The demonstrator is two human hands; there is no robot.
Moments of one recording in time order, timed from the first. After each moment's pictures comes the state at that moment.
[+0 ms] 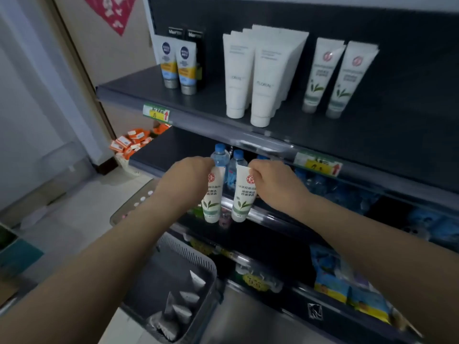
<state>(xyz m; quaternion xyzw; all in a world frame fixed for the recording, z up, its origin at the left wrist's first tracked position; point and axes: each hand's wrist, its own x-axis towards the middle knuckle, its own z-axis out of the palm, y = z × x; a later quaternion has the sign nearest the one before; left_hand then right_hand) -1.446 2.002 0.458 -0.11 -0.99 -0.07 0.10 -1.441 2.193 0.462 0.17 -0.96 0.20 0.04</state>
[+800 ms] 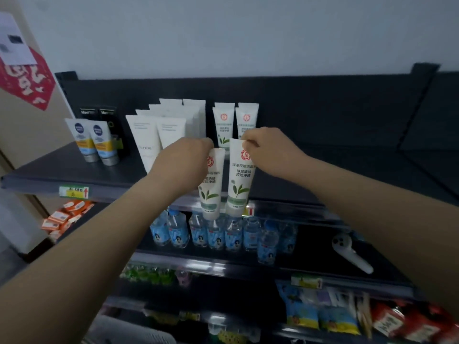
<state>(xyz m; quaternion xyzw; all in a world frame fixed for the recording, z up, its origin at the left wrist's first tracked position) -1.488 2.155 0.591 -0.27 -0.94 -0.06 0.21 -1.446 2.334 0.603 0.06 -0.95 0.26 0.16</state>
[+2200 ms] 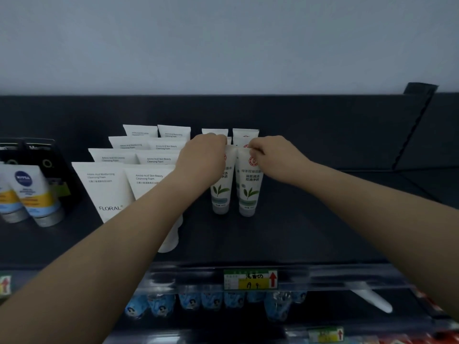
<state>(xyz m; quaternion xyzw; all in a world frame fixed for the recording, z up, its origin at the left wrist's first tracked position) -1.662 2.226 0.608 -0.32 -0.92 -0.09 0.20 -1.588 2.367 0.616 -0.06 -0.97 0.17 0.15</state>
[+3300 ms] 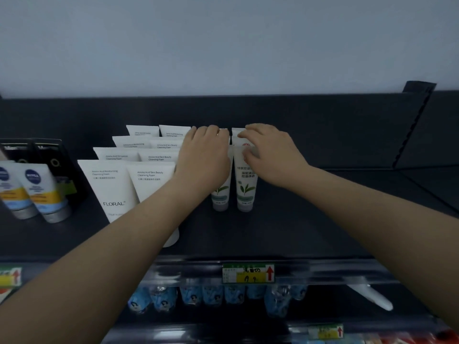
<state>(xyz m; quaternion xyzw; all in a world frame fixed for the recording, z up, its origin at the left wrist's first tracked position) -1.644 2.220 0.602 -0.35 -0.88 -0.05 0.33 -1.584 2.366 0.605 -0.01 -0.97 0.05 0.25</state>
